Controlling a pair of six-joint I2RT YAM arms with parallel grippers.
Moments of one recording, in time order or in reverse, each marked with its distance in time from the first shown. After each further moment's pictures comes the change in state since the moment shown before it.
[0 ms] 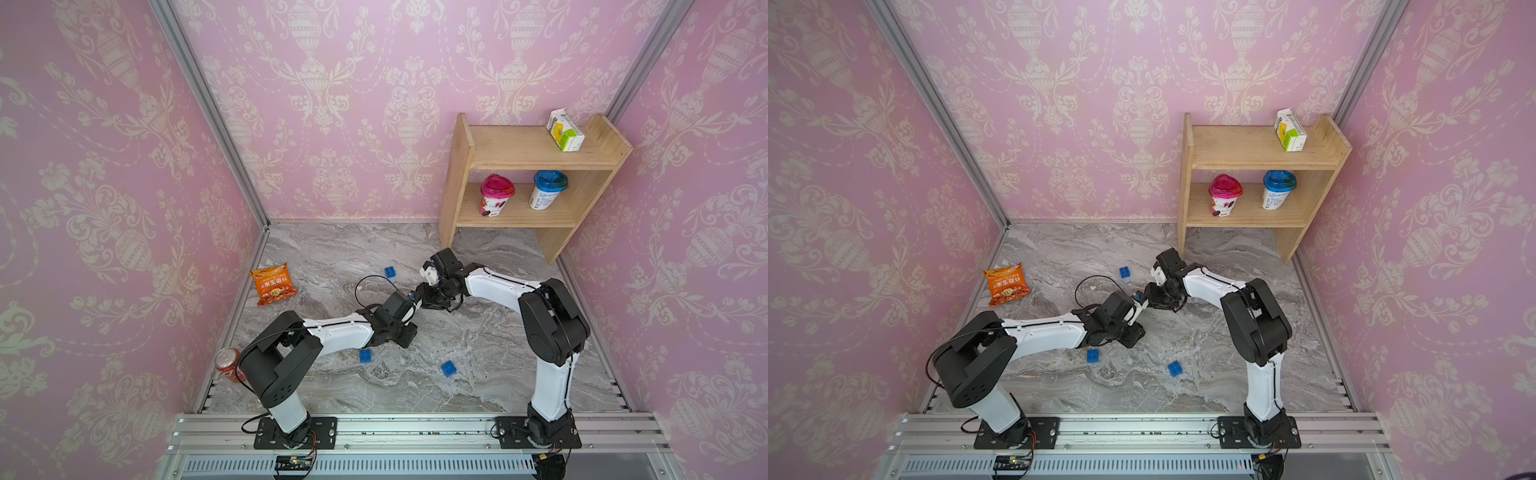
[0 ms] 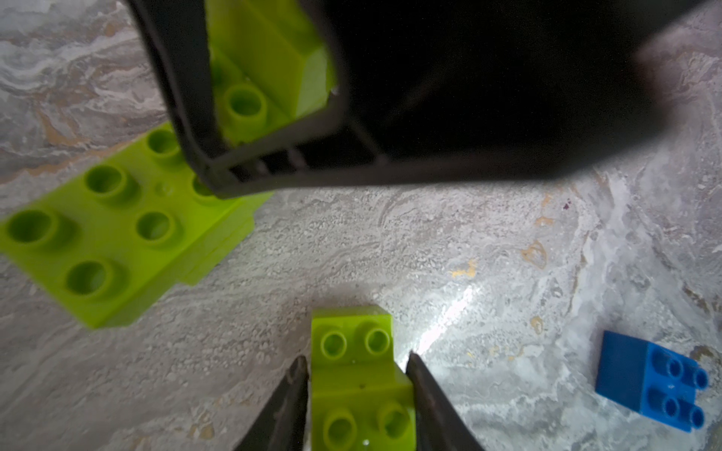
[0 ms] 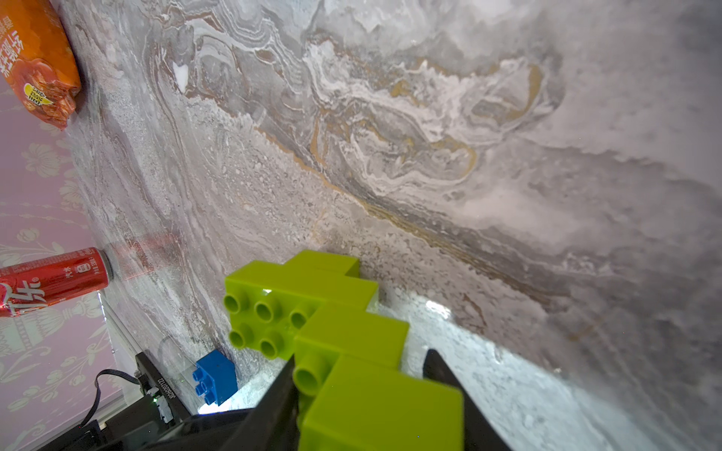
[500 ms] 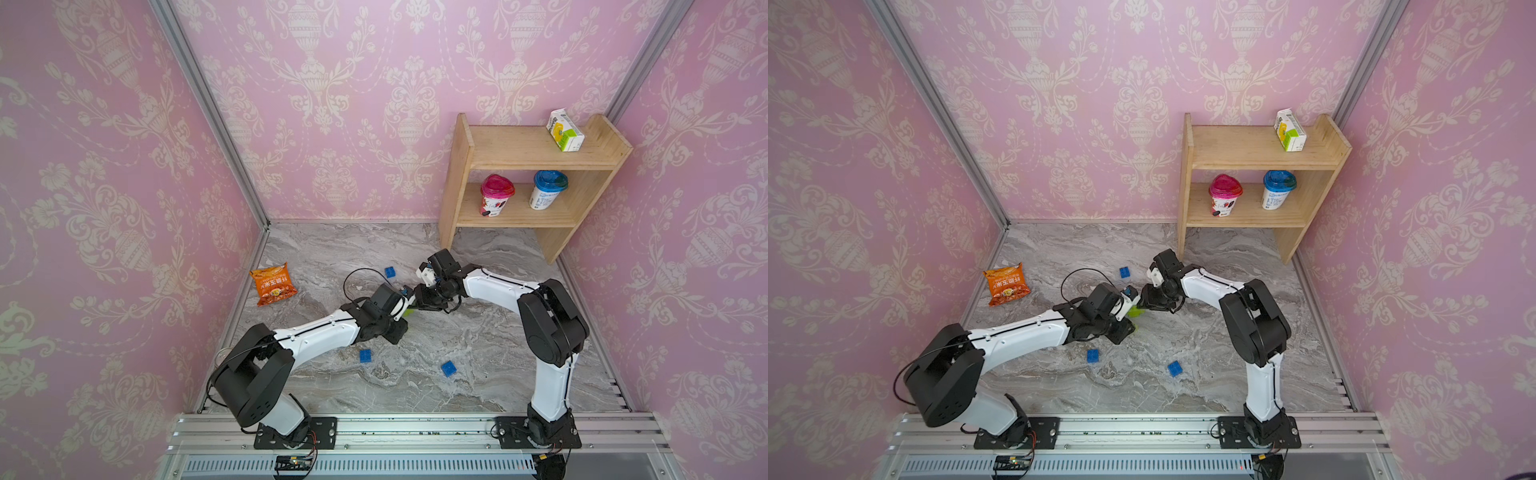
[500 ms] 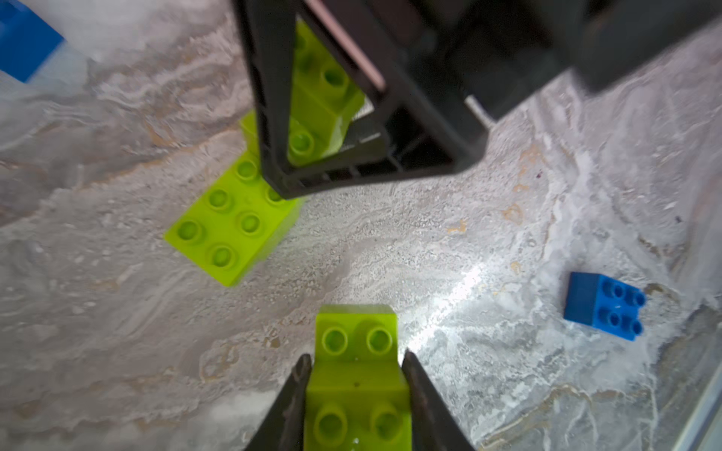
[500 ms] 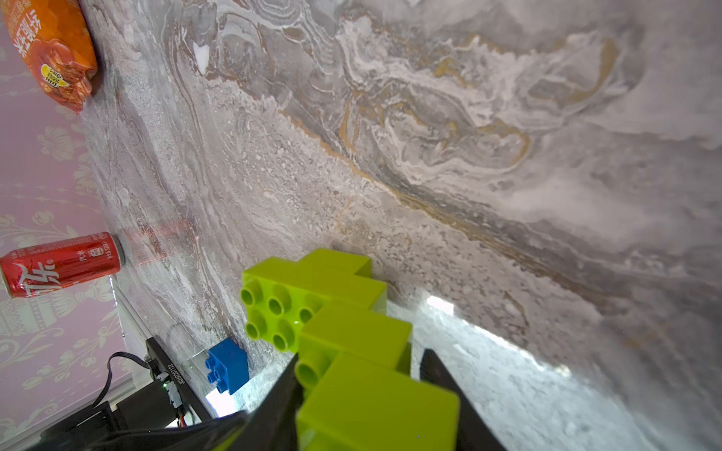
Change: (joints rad) left arm 0.103 -0.193 0.015 -0.192 0.067 0.110; right arm 0.014 0.000 0.001 0.005 -0.030 -0.002
